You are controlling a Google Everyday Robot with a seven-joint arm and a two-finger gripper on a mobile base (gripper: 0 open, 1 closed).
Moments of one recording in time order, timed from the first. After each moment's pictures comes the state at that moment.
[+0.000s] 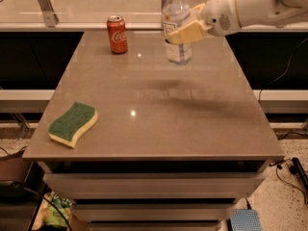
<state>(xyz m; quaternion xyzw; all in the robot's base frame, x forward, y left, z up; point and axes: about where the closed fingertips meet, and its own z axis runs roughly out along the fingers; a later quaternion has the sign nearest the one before) 0.635 -0.076 0.979 -0.51 0.69 0.25 0.45</state>
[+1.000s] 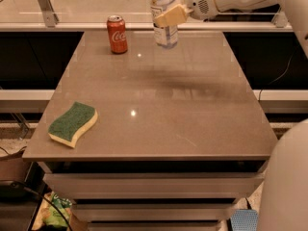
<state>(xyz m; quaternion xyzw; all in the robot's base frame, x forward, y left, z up) 0.711 -0.048 0.988 -0.50 0.69 0.24 0.46</state>
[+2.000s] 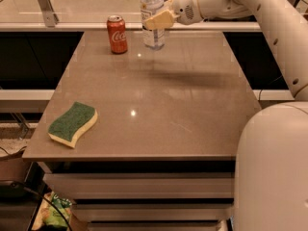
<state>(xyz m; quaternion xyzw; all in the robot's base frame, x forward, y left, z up) 0.748 -0.017 0.963 -0.49 0.68 0.29 0.47</state>
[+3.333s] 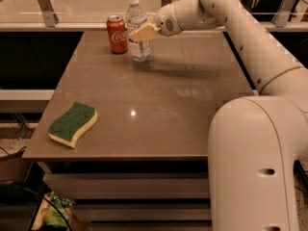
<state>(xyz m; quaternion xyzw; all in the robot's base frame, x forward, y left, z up) 0.778 0.030 0.907 -0.49 0.68 0.31 0.44</state>
